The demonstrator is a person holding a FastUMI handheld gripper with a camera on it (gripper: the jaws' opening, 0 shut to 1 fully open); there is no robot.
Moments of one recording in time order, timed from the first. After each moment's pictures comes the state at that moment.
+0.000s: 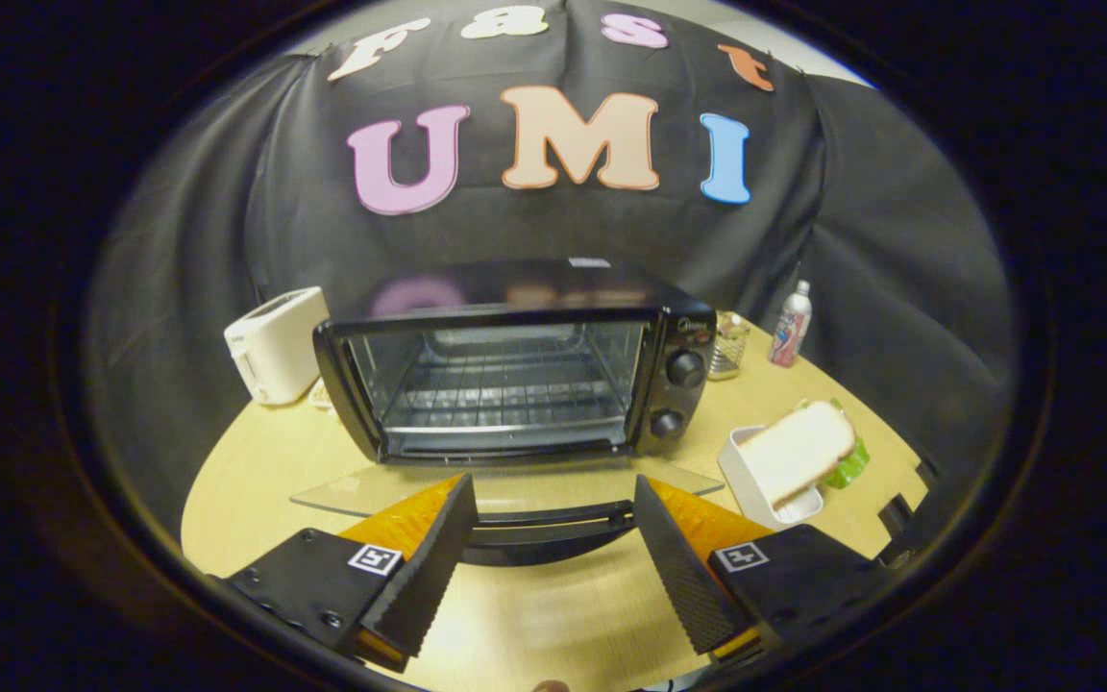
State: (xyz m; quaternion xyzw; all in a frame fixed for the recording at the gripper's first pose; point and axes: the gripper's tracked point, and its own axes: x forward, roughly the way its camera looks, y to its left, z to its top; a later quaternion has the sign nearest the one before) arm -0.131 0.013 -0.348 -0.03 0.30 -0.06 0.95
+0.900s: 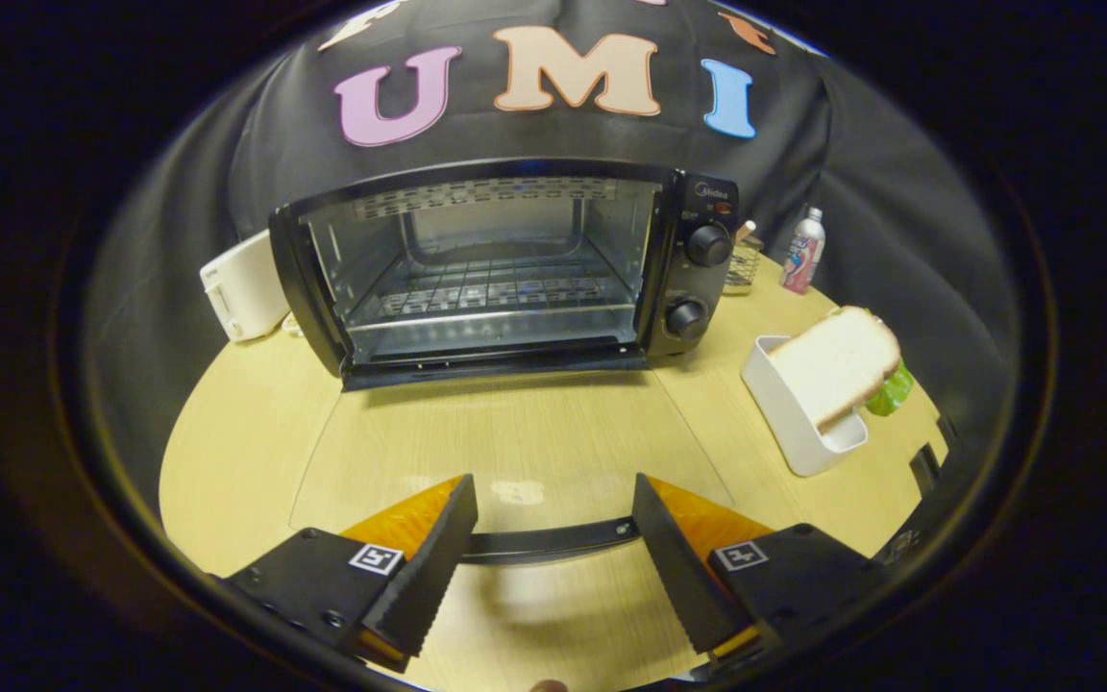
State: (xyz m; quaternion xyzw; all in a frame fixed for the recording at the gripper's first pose) arm -0.144 0.004 -0.416 -0.02 0.37 -0.06 0.93
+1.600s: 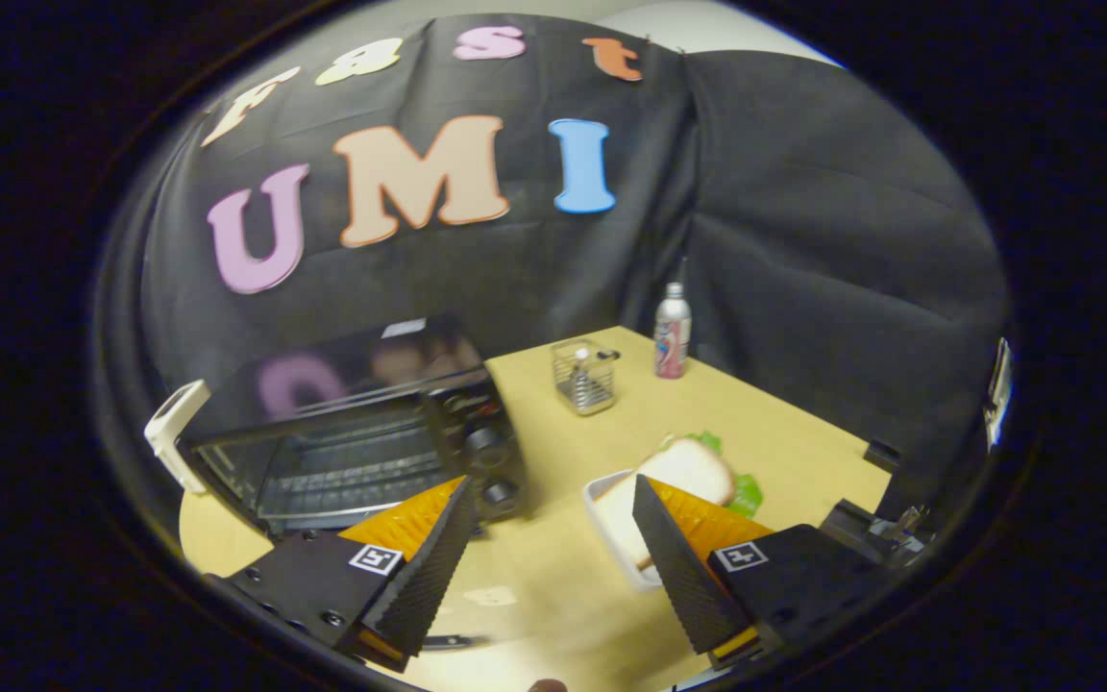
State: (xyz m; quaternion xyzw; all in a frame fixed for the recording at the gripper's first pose) arm -0.089 -0.174 -0.283 0.05 0.20 -0.23 0.95
